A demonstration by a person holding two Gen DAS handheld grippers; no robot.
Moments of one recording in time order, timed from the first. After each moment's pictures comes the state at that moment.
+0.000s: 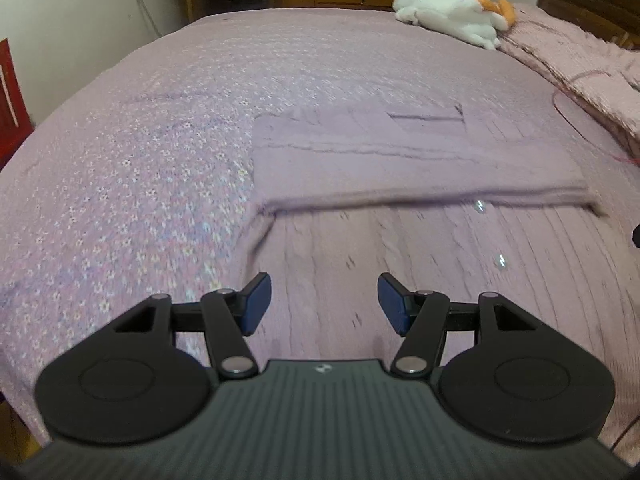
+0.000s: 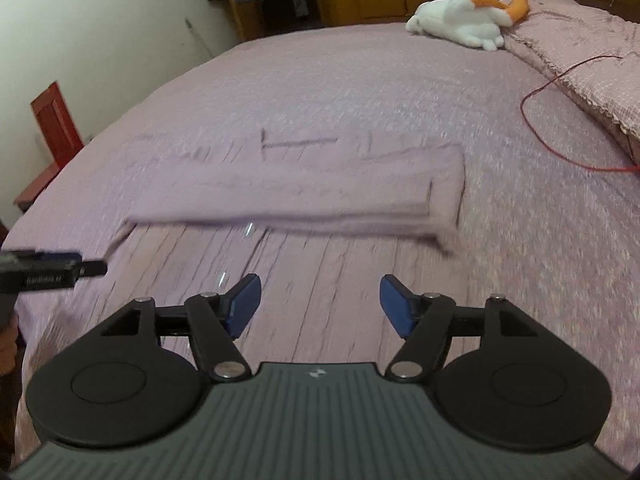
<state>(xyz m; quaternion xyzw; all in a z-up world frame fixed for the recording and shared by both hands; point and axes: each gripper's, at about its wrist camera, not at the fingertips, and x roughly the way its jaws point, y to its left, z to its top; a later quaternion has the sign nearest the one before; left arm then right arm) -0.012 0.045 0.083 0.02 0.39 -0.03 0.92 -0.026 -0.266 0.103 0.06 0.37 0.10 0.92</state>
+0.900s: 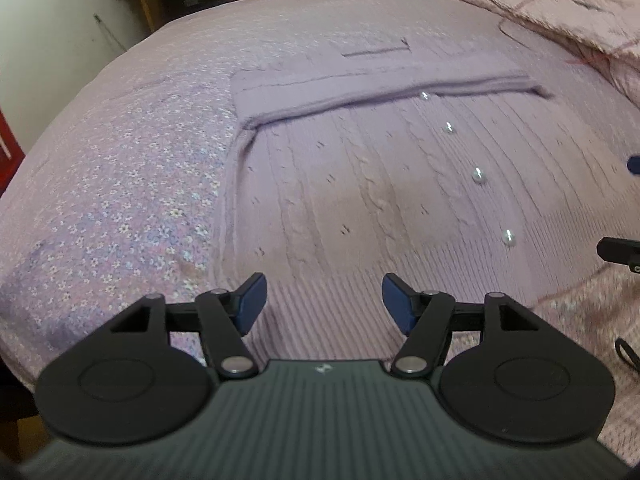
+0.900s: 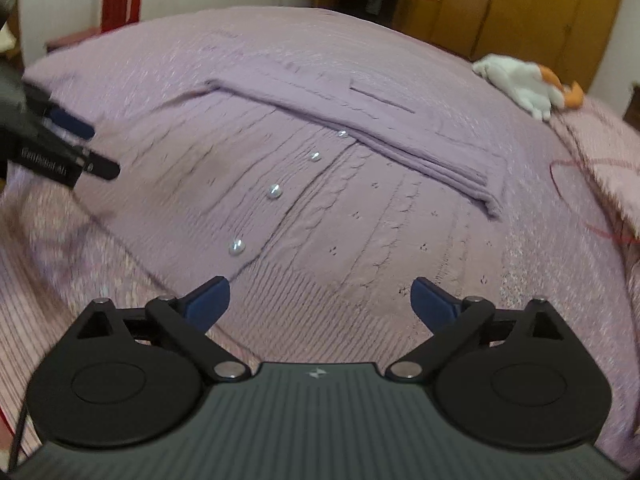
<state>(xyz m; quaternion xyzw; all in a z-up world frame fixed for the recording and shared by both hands) -0.113 0.042 0.055 0.11 0.41 -0.07 0.90 -0.143 -0.177 0.059 -0.17 0.35 0.13 0.91</state>
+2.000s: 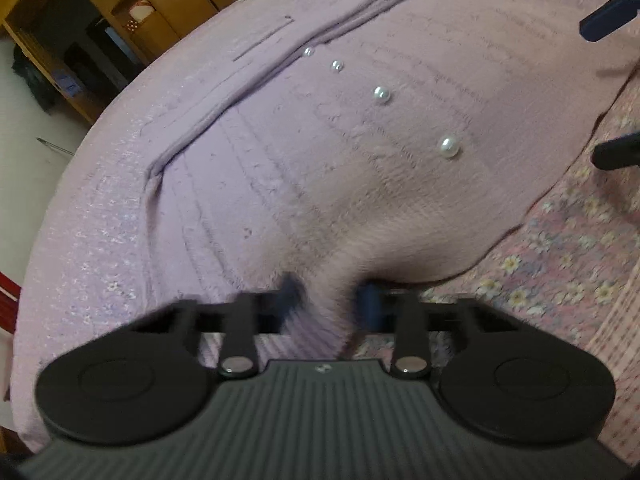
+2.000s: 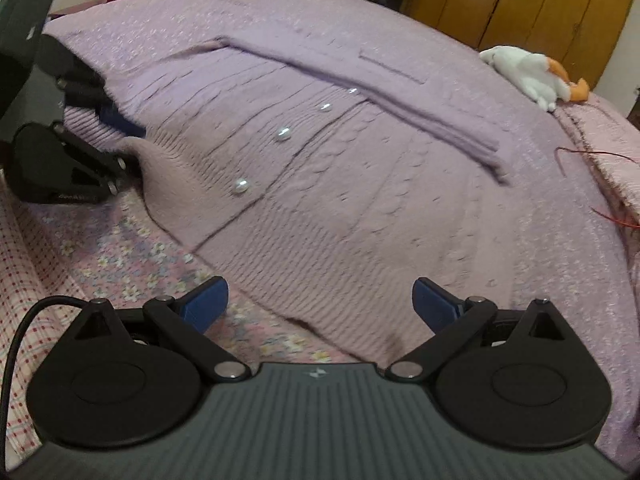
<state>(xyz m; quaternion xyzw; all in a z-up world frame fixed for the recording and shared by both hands) -0.115 -0.023 -0.004 0.31 0.36 -0.14 0.87 -0.154 -0.184 0.027 -0.18 0.37 0.13 0.90</state>
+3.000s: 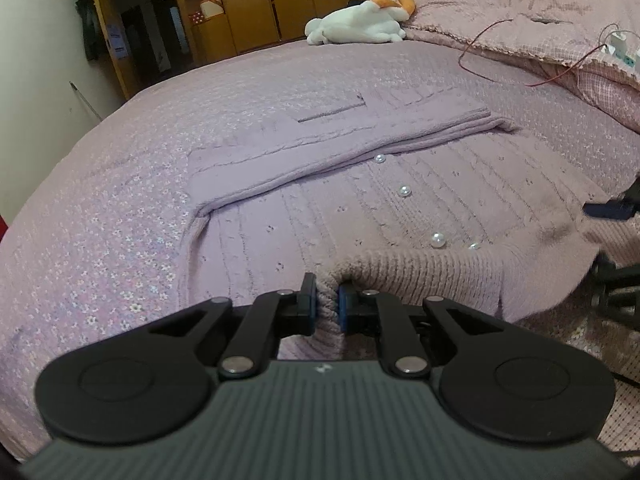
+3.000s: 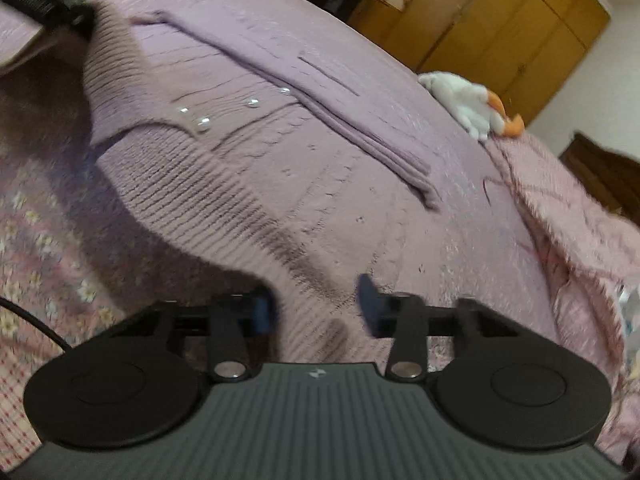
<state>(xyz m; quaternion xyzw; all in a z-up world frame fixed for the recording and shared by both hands) -0.094 -0.005 0.058 0.14 0.31 -0.11 0.93 -0.135 -0.183 0.013 -0.27 0.33 0.02 0.91</state>
